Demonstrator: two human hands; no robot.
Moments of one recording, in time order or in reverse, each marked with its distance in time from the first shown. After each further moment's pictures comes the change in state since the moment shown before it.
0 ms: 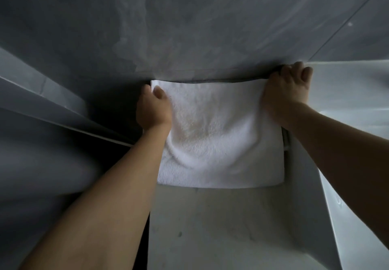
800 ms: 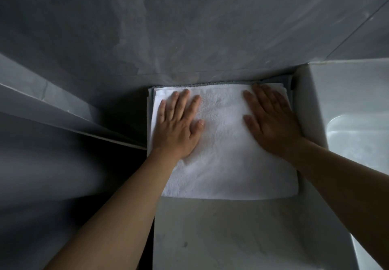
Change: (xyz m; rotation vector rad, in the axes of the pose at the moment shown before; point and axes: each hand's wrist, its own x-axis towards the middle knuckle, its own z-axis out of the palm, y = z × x) left_hand -0.032 -0.040 0.012 0.557 -0.397 0.817; right_hand -0.039 -0.012 0.068 0.318 0.026 -0.452
